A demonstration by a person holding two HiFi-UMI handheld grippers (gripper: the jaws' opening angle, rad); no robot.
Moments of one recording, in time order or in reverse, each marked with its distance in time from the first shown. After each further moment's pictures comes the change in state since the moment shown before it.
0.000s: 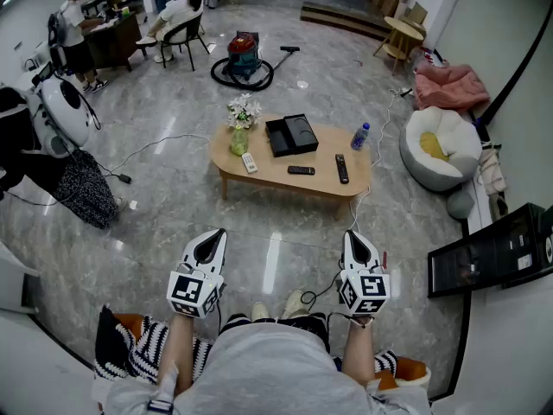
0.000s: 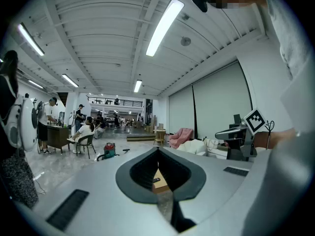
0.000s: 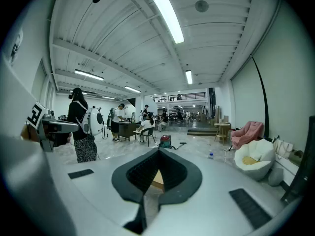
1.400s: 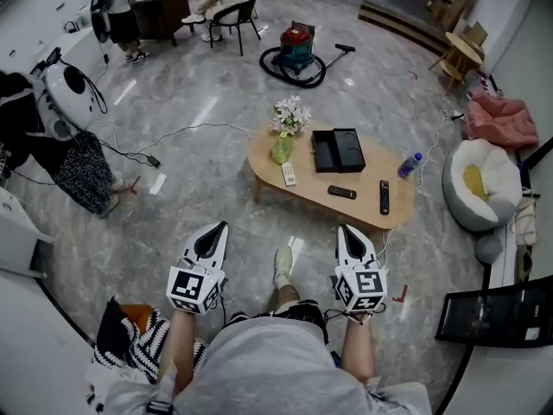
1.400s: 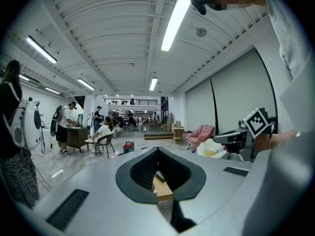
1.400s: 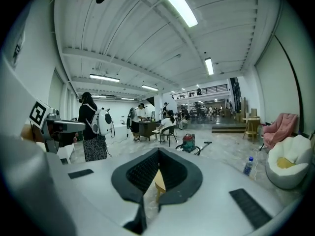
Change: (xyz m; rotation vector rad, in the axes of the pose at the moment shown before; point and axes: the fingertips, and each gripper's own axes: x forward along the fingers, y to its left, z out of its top) left arm 0.058 0.141 0.001 -0.016 0.030 0.196; right arm 0.204 0.075 0.015 -0.003 0.026 0.264
